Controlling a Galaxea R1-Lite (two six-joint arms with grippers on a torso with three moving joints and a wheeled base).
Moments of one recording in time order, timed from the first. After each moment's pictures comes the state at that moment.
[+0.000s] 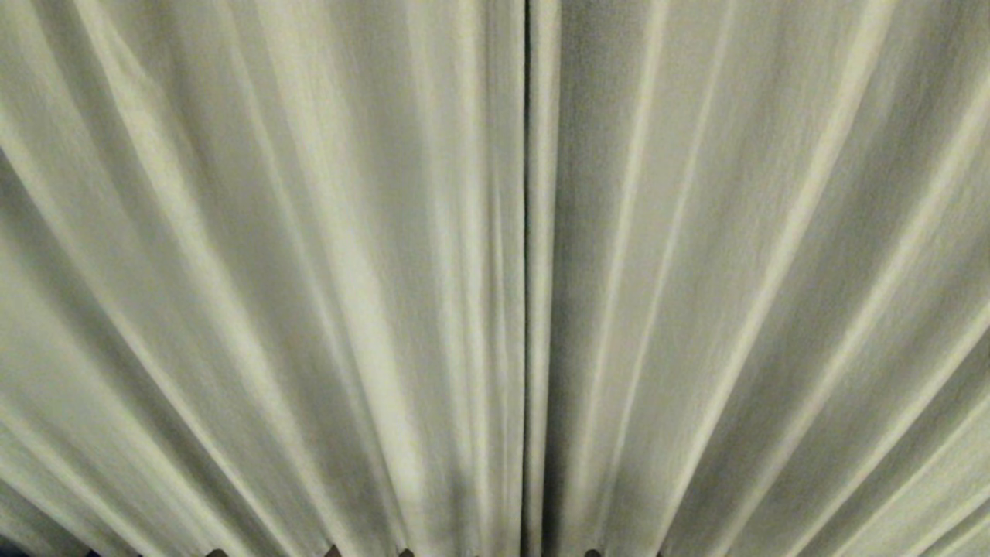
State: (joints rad) left arm 0.00 0.00 0.00 0.00 -0.01 0.02; right arm 0.01 0.00 0.00 -0.06 0.00 0.00
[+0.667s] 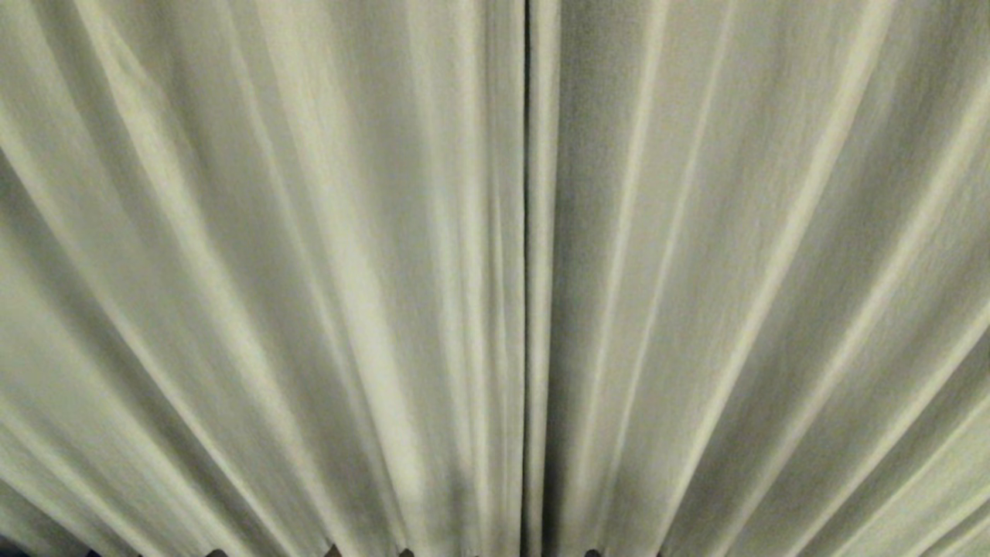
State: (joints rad) left arm 0.00 0.00 0.00 0.00 -0.01 0.02; right arm 0.01 0.00 0.00 -0.06 0.00 -0.08
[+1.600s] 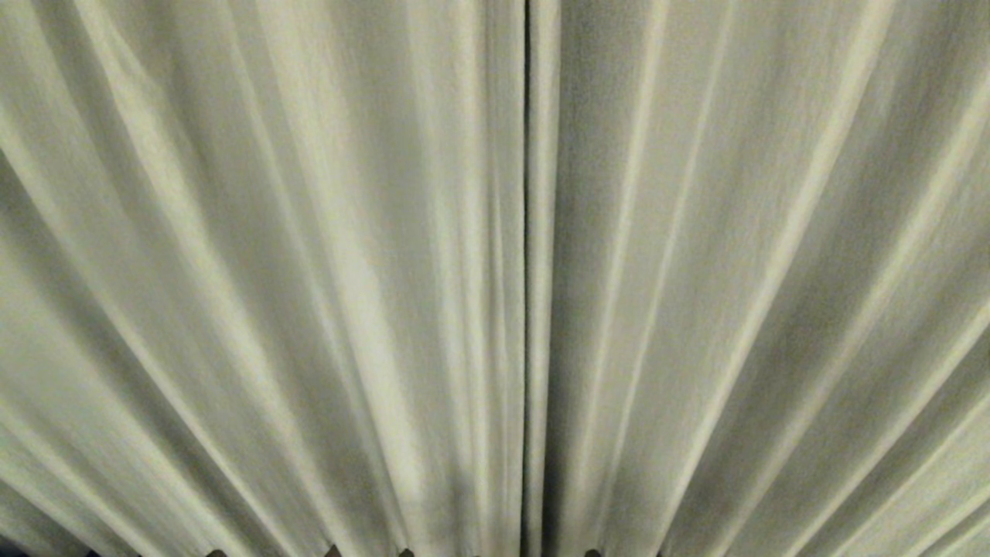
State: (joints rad) left arm 0.00 0.00 0.00 0.00 -0.01 0.02; right arm 0.03 0.44 -0.40 -0.23 0.13 -0.08
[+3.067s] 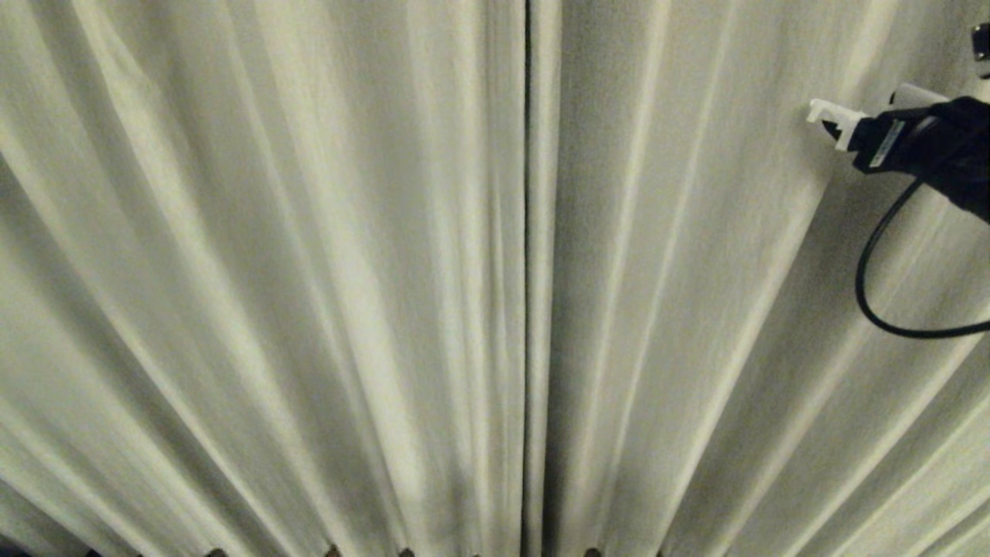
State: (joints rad) left arm 0.00 0.00 0.00 0.00 -0.01 0.02; right arm -0.03 1.64 -1.10 -0.82 0.10 -0.09
